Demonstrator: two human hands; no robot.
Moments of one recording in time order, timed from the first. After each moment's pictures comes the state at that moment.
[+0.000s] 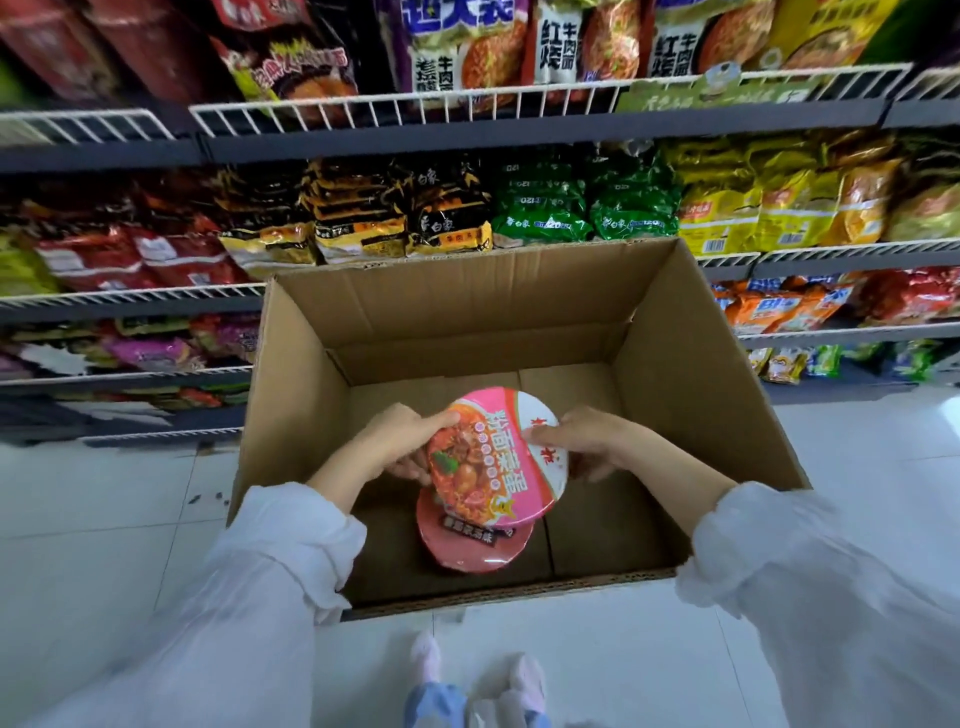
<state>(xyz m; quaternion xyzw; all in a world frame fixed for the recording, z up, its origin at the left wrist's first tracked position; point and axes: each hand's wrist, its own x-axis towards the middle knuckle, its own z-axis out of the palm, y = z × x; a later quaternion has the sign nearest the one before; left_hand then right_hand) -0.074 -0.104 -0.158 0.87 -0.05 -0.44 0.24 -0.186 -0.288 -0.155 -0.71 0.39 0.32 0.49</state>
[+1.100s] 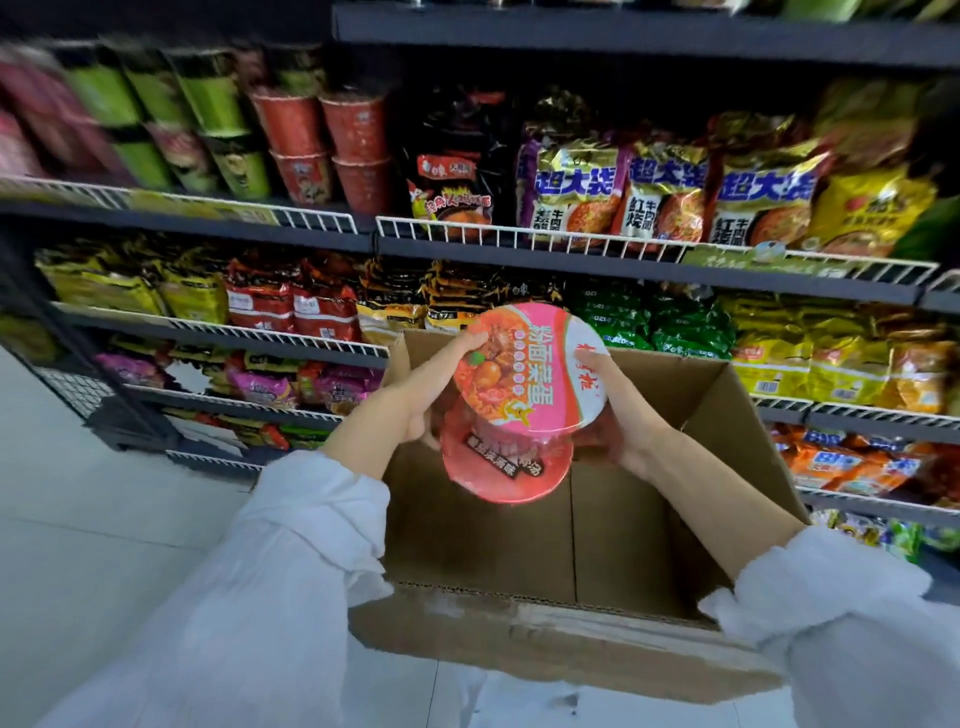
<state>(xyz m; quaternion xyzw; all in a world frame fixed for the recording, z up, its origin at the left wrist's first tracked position) -0.086 -0.064 -0.027 0.75 0.02 -0.37 0.55 -0.171 -0.241 -0.050 -0.63 0.30 0.07 0.72</state>
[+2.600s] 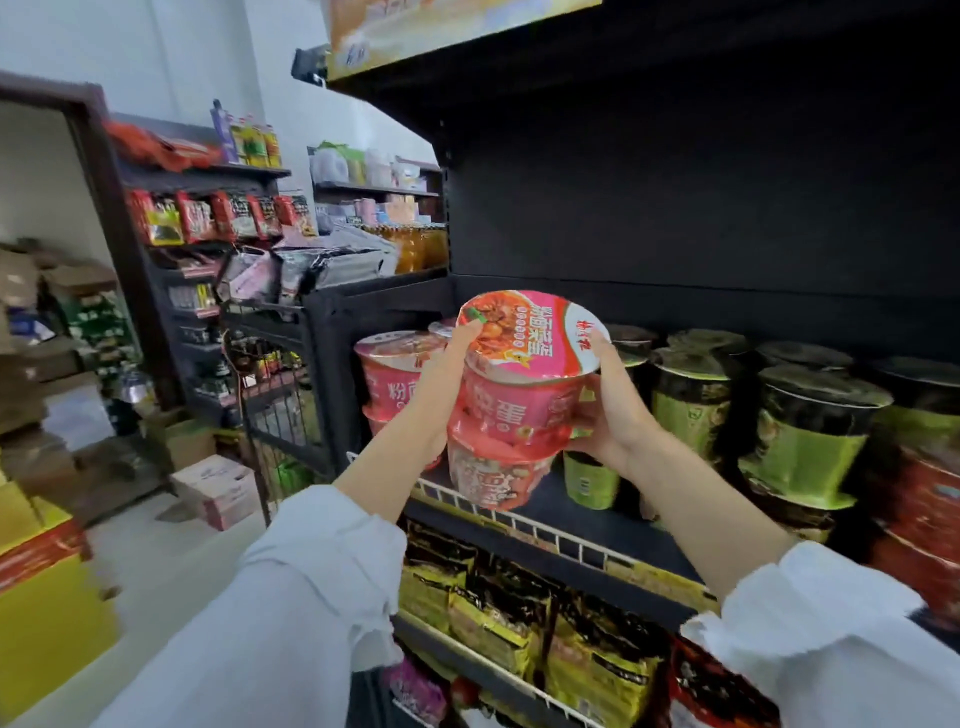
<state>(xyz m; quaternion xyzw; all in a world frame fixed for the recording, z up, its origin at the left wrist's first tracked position) 0.544 0.500 0.152 0.66 0.01 -0.01 0.75 0.550 0.344 0.124 -0.63 0.01 0.01 0.78</state>
